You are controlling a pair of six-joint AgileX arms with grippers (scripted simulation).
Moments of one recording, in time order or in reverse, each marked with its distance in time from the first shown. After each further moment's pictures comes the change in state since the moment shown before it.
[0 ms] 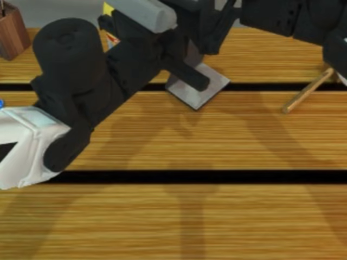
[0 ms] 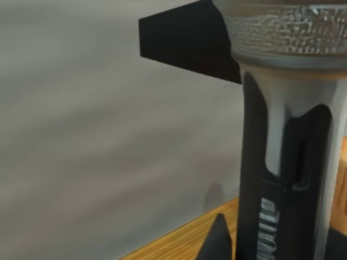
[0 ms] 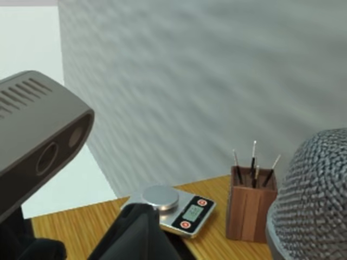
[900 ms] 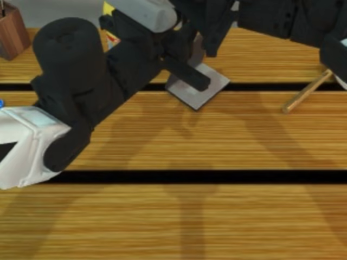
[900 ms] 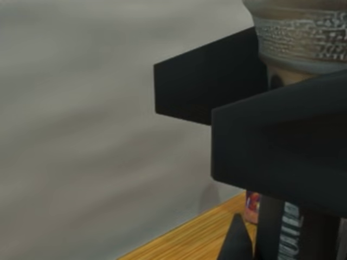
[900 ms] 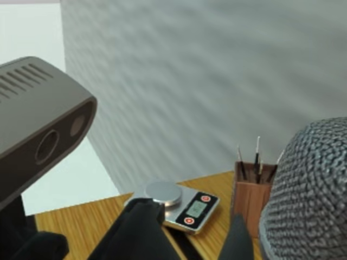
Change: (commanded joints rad) left arm 0.000 0.000 0.000 0.000 0.000 0.000; right arm 0.000 0.000 0.000 0.000 0.000 0.000
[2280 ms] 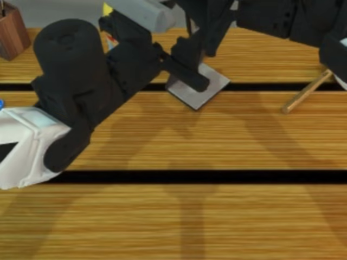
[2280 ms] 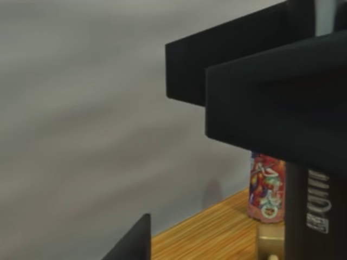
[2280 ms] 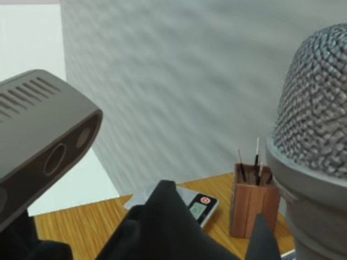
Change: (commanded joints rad) left arm 0.000 0.000 0.000 0.000 0.000 0.000; right arm 0.000 0.000 0.000 0.000 0.000 0.000
